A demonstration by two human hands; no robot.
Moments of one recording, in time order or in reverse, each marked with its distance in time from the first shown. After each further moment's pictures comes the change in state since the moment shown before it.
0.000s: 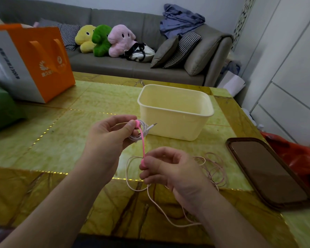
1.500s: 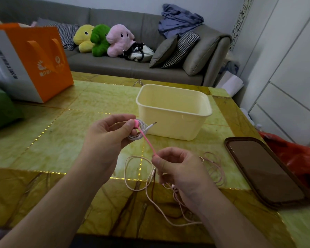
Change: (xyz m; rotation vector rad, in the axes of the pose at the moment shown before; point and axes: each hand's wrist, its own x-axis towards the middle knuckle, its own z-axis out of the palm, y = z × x) left_hand 0.000 0.000 -0.001 0.003 -0.031 0.014; right_hand 0.004 0.006 -0.016 -0.094 0.147 -0.050
